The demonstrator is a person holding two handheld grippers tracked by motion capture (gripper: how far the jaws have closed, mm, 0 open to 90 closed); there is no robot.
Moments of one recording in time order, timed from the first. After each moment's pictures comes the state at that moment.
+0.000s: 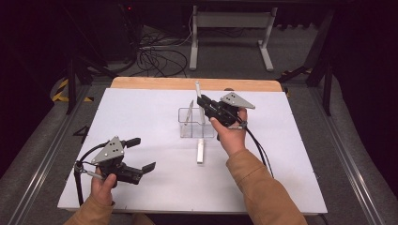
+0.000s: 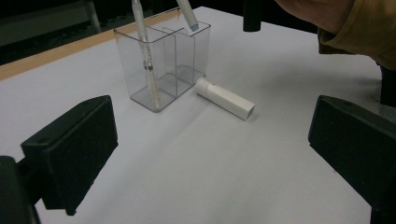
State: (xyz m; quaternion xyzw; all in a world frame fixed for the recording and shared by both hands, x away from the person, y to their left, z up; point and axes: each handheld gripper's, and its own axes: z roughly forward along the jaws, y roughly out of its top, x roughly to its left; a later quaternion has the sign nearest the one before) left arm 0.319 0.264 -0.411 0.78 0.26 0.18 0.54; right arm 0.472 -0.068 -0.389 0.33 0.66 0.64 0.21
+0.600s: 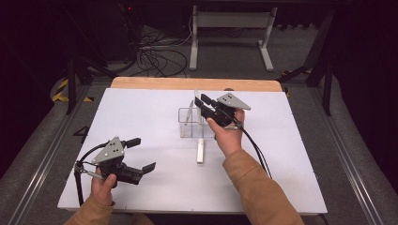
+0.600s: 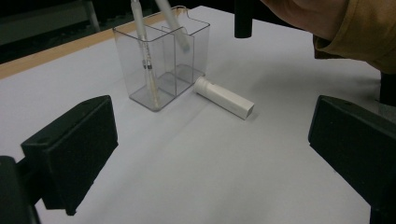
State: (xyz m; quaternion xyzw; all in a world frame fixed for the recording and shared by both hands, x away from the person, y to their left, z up) left arm 0.319 0.264 -0.412 0.78 0.26 0.18 0.53; right arm 0.473 -0.061 -0.394 0.34 0.66 0.63 0.24
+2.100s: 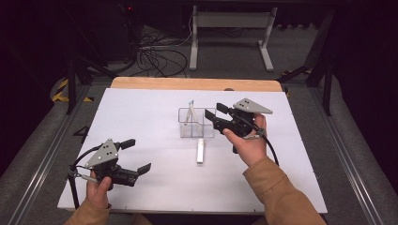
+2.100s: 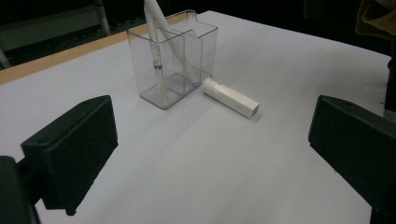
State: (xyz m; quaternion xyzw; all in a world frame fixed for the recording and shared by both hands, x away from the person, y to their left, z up) left arm 0.309 0.274 -0.412 0.77 0.28 0.19 0.54; right arm 0.423 -0.102 -0.361 0.36 0.70 0.59 0.19
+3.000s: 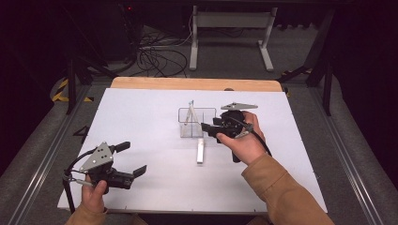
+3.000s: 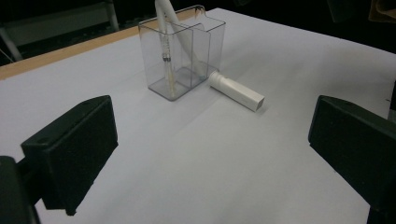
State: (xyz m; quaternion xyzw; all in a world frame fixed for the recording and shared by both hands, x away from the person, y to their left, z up) left arm 0.300 0.283 -0.414 0.77 0.29 0.20 0.53; right arm 0.423 -0.083 -0.369 0.44 0.77 0.46 0.11
